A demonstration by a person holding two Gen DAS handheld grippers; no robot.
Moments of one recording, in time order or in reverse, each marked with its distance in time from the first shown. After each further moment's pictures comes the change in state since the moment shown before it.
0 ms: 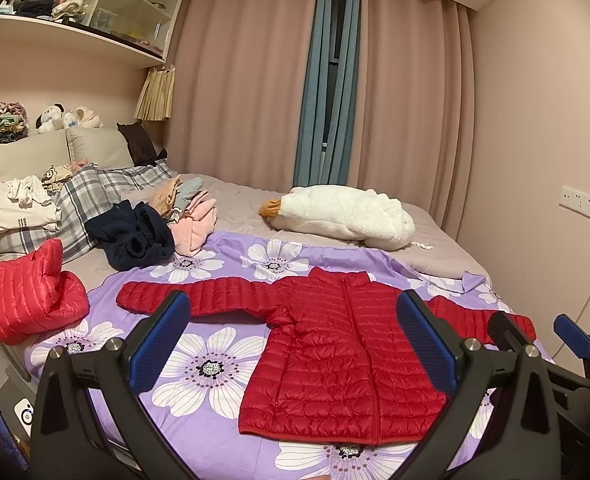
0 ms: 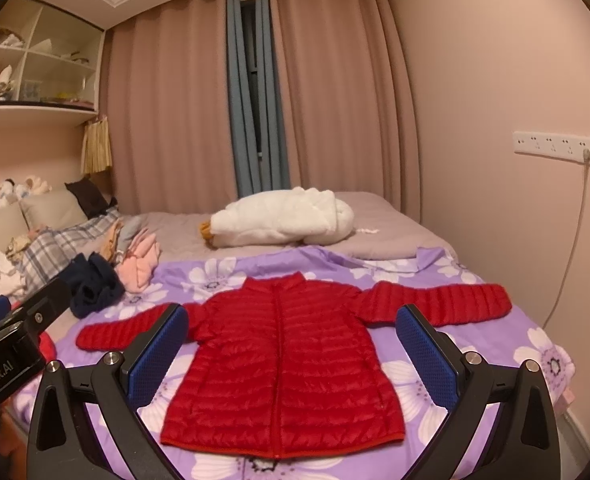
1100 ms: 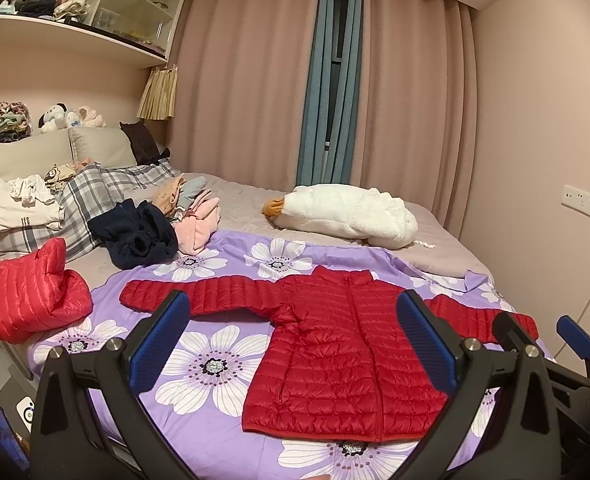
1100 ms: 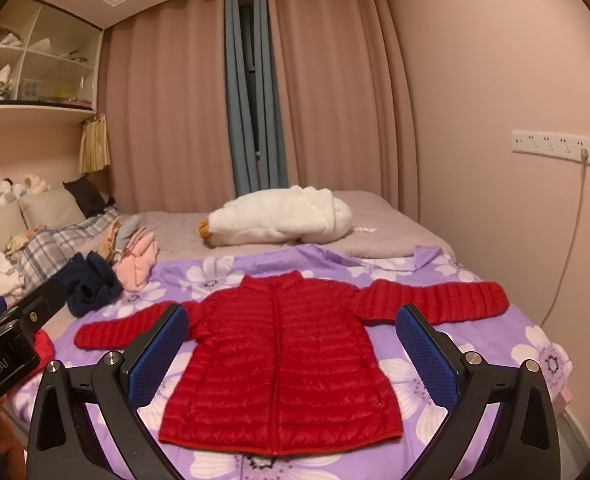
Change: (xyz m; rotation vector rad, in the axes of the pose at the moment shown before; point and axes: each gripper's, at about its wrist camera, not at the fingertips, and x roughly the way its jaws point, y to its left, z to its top) left arm 0.000 -0.001 -0.002 -0.002 0.003 0.011; right arm -0.001 0.004 -0.003 0.002 0.002 -0.011
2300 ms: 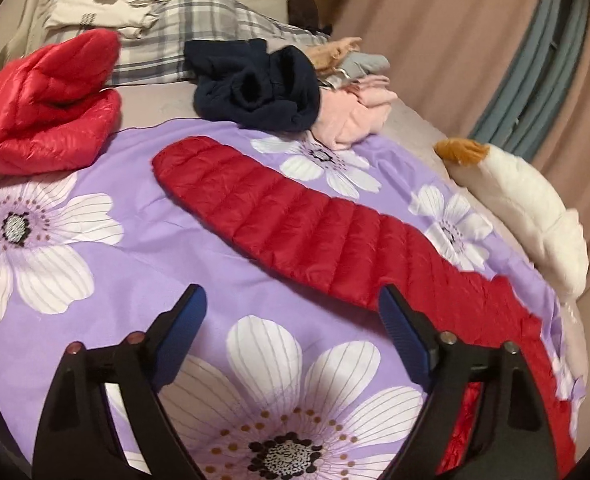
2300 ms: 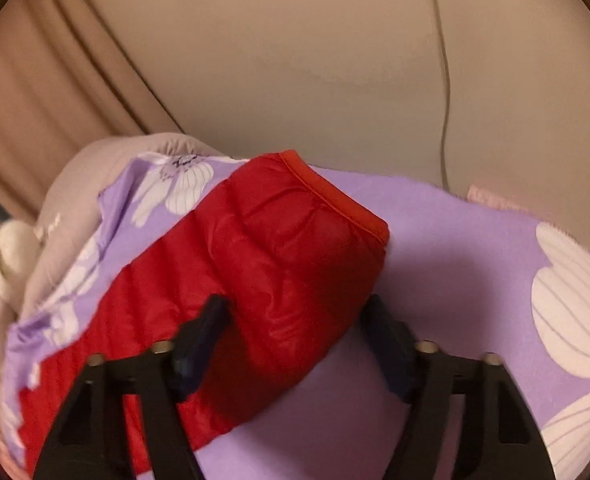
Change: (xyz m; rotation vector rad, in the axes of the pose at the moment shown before) left arm 0.327 0.200 -0.097 -0.484 0.284 0.394; right arm 0.331 -0.410 -0.097 0.689 0.370 -0.596
